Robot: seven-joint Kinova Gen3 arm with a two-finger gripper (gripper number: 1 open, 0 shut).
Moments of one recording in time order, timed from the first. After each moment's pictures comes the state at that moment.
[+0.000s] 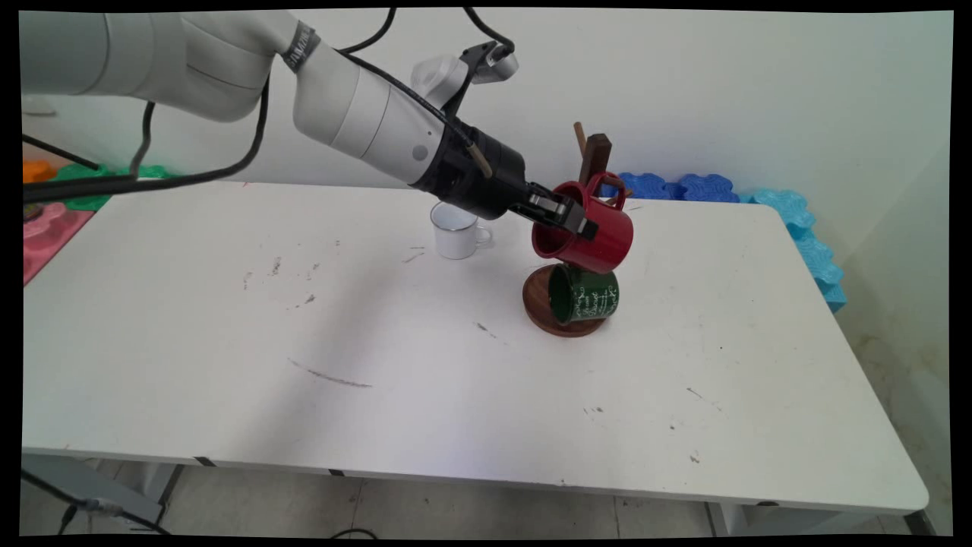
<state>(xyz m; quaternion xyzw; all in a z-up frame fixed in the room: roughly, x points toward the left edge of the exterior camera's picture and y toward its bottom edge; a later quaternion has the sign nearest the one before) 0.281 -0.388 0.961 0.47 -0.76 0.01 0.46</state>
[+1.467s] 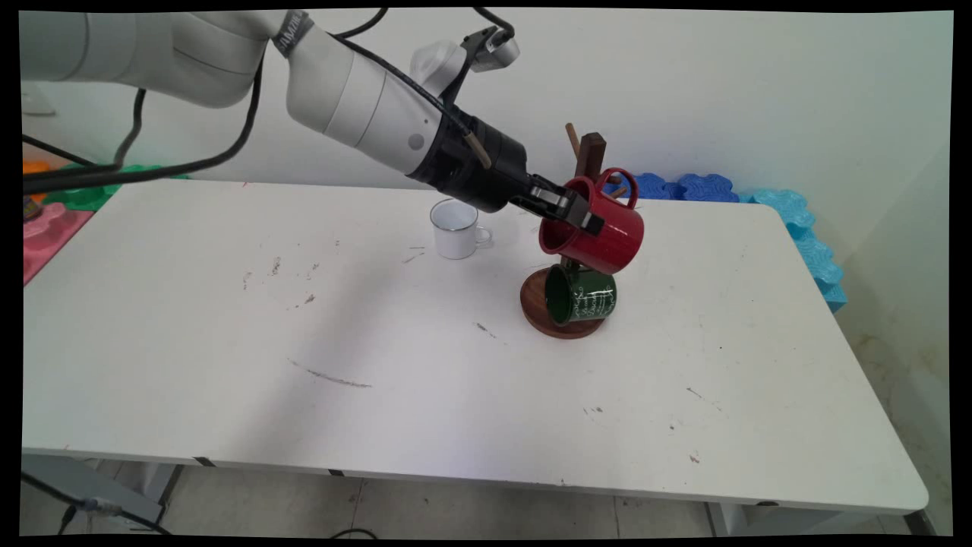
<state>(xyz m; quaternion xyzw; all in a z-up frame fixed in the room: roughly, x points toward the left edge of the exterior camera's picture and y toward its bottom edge) 0.280 -0.385 0.975 0.45 -0.76 0.01 0.47</state>
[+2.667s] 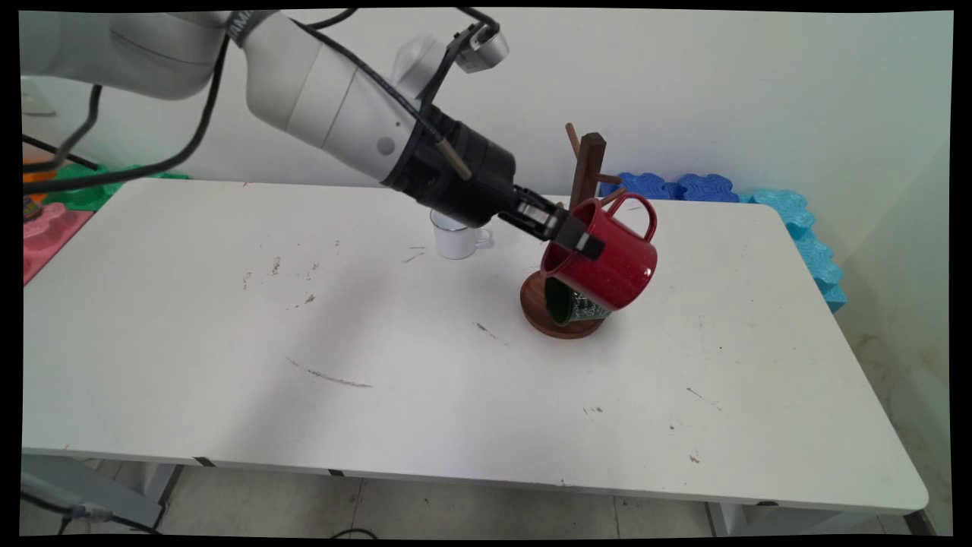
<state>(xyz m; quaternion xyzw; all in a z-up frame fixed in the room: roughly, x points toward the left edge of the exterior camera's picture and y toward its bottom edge) 0.281 -0.350 0.992 0.42 -0.78 -0.02 0.47</state>
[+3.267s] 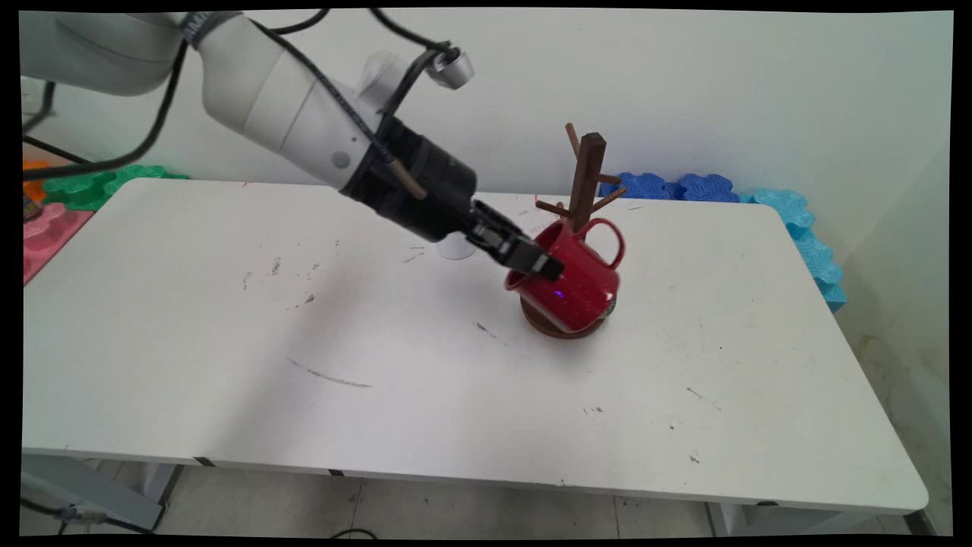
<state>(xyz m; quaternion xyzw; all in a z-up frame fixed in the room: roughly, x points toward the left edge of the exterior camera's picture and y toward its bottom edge) 0.305 -0.334 0.990 0.38 -0.81 -0.01 0.44</state>
